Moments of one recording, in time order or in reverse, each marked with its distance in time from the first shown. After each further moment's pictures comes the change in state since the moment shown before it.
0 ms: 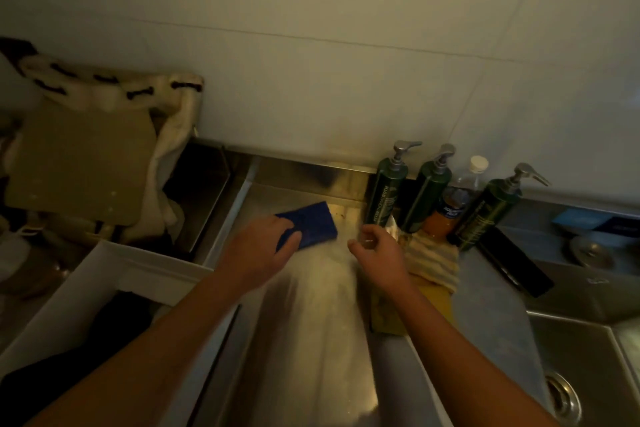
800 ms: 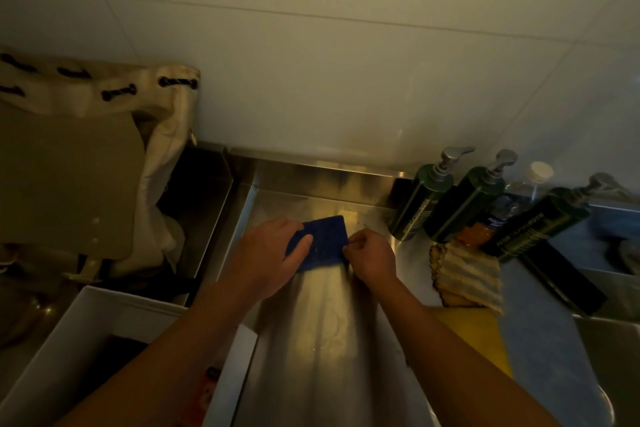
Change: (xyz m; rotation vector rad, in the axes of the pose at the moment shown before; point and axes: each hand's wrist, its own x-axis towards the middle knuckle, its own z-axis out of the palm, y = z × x) left_hand 0.052 -0.065 0.018 -0.100 -0.014 0.093; right_hand 0.076 -0.003 0.091 -0.244 -0.017 0.236
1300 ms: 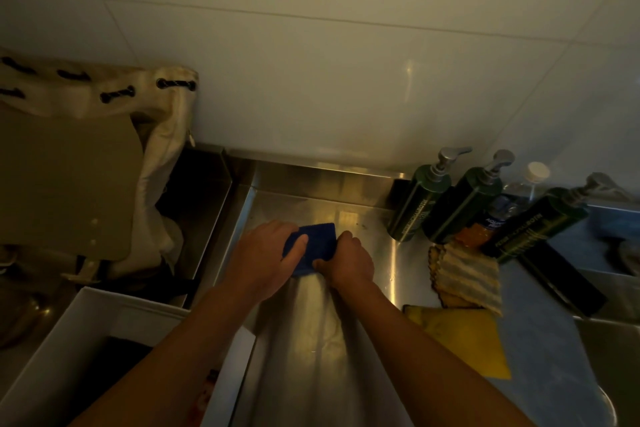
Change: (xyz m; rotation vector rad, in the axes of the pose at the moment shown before) left_hand -0.001 -0.005 0.009 0.009 0.041 -0.040; right_hand -0.017 -0.025 0.029 -0.275 -0.058 -0.042
